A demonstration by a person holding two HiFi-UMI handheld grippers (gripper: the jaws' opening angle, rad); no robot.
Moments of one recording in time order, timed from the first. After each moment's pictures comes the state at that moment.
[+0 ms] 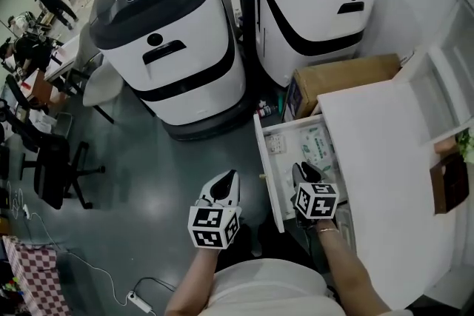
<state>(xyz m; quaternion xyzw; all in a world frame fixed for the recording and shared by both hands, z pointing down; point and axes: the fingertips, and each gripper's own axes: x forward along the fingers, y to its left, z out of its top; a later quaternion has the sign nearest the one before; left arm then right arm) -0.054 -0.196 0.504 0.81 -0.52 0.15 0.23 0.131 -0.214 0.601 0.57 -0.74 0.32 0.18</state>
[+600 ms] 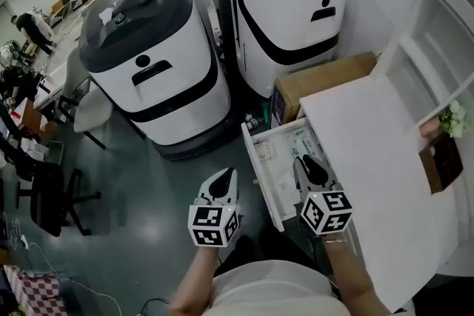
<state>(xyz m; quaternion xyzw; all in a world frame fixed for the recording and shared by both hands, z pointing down) -0.039 -0.205 0.473 0.85 -0.48 0.12 0.18 0.136 -0.198 0.461 0.60 -0.76 0.22 0.05</state>
